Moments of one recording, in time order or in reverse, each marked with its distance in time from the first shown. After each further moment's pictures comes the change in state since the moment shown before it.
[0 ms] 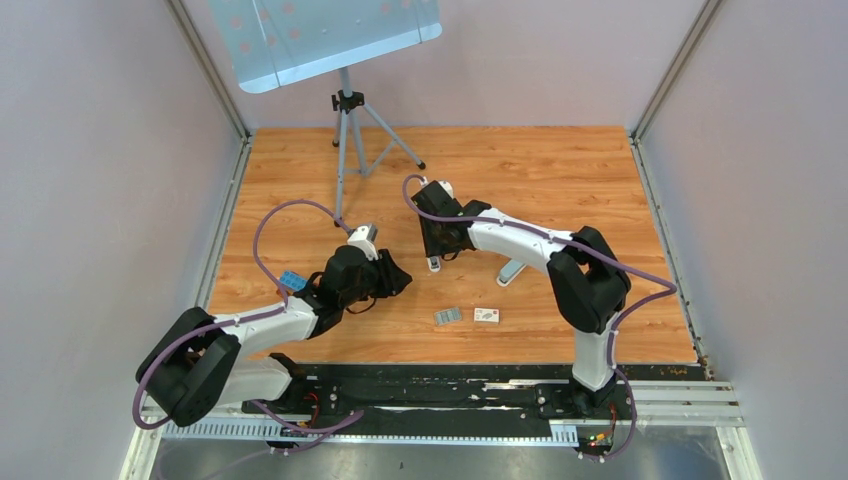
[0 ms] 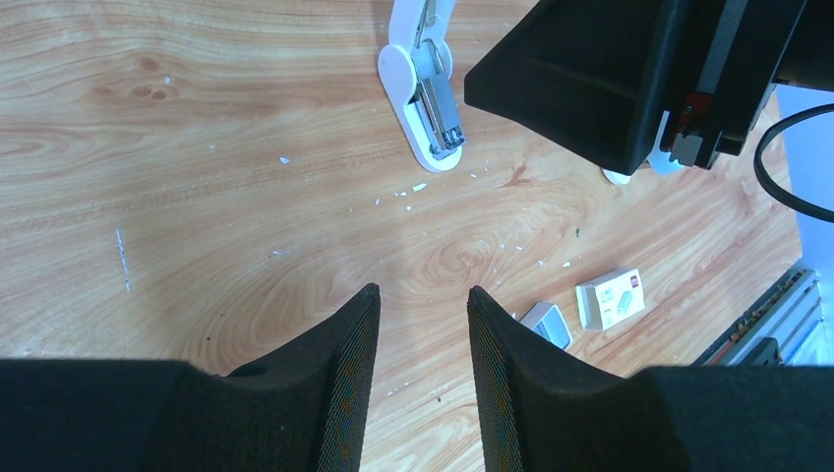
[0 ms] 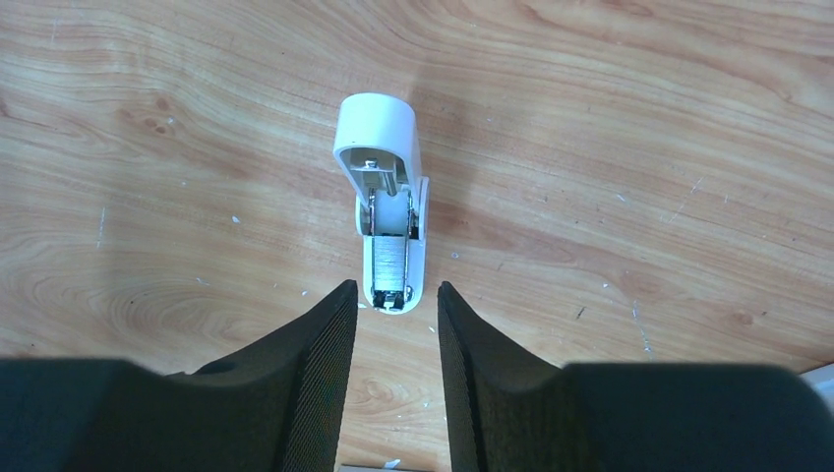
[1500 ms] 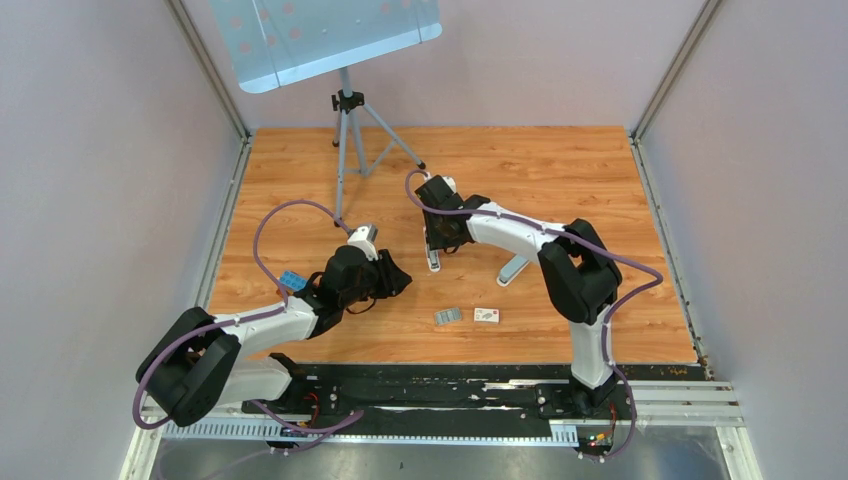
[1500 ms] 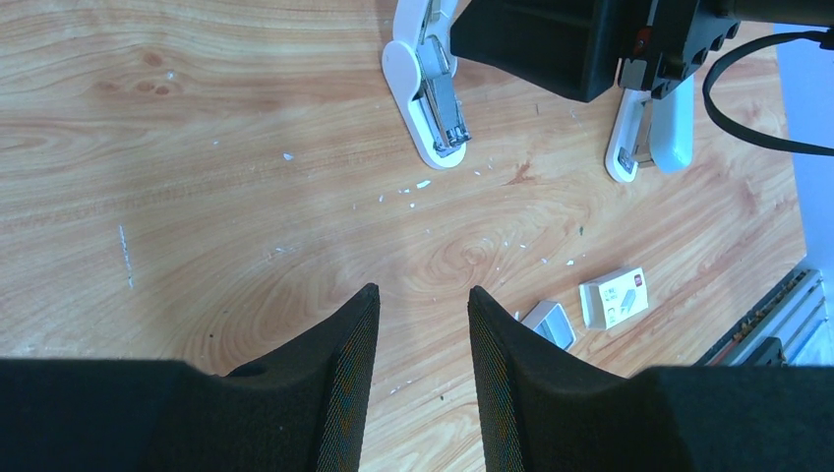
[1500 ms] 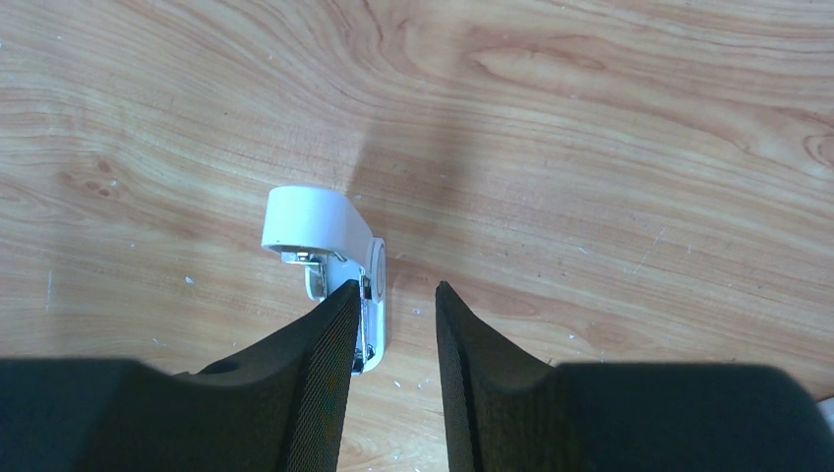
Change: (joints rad) left arm 0.000 0.000 0.000 -0.005 -0.002 0.000; right arm -0.049 0.068 0.039 0.019 0.010 -0.030
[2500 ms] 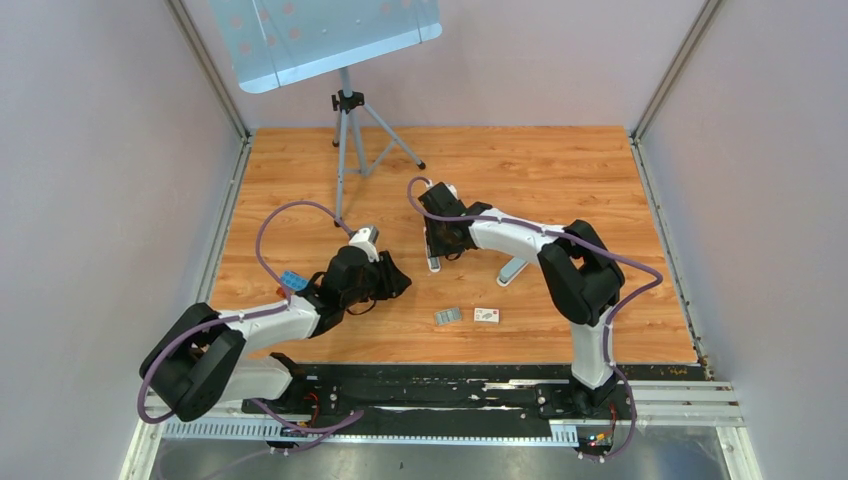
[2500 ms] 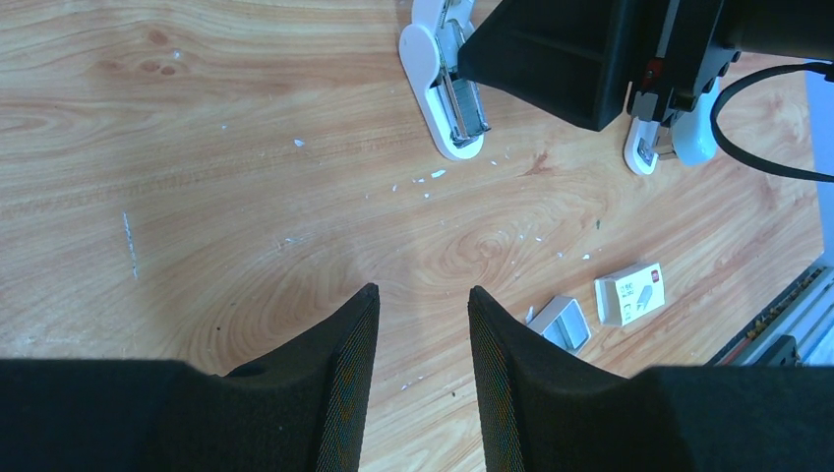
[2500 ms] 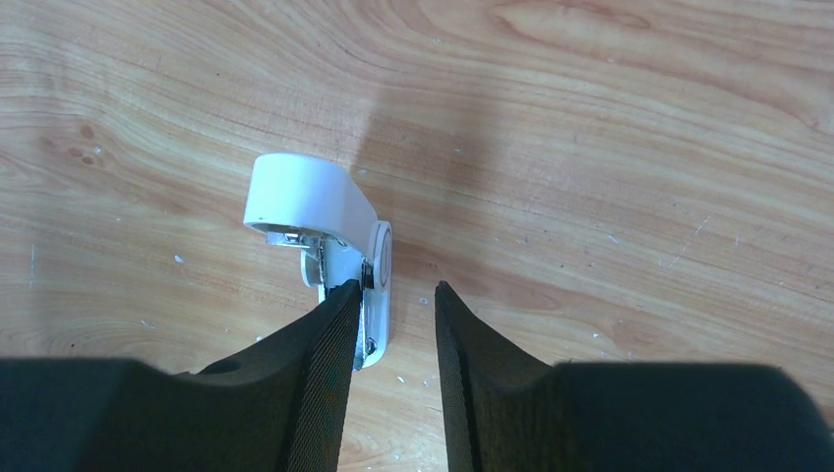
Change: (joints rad) left arm 0.000 0.024 0.000 -0.008 0.000 0.000; right arm -0.001 -0.009 -0.076 0.065 -0.048 0.004
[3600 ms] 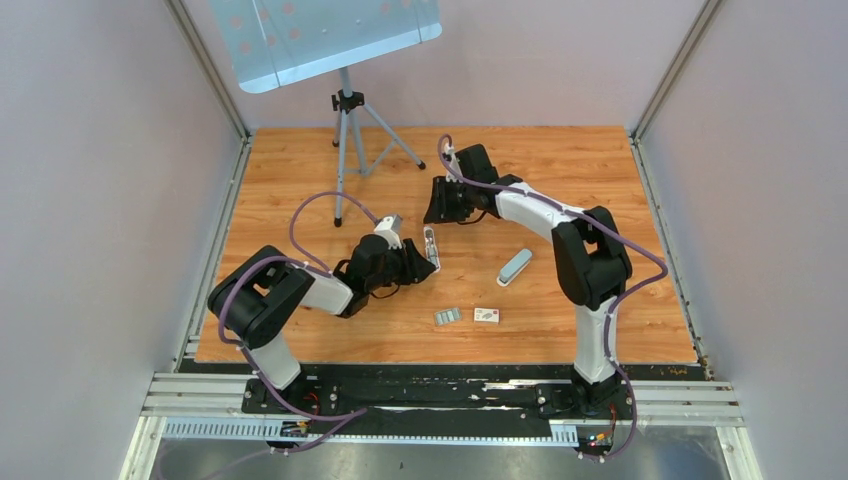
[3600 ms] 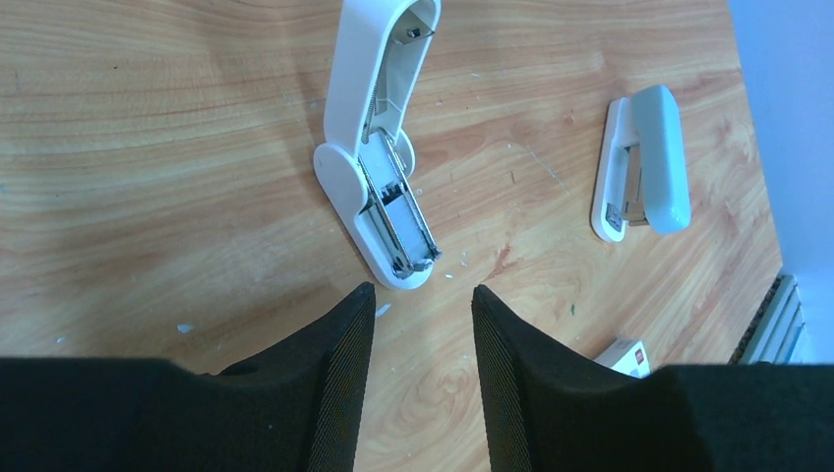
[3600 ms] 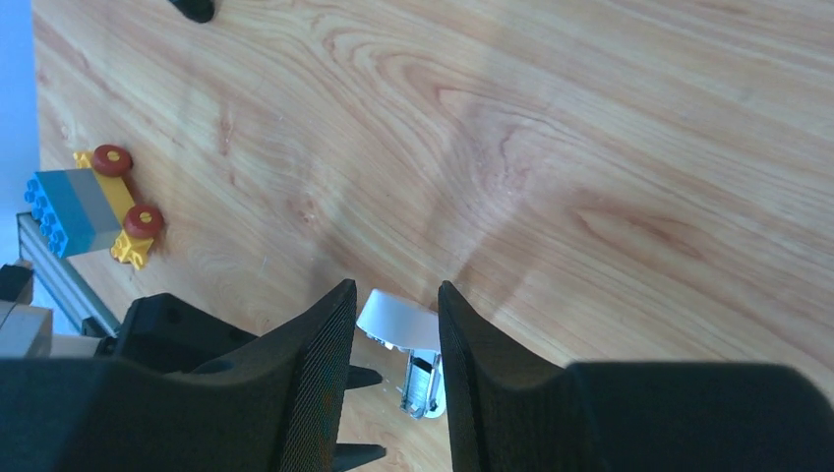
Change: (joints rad) left arm 0.000 0.433 0.123 0.417 0.095 -0.012; right arm -0.224 0.040 0.113 0.148 -0.538 -0.039
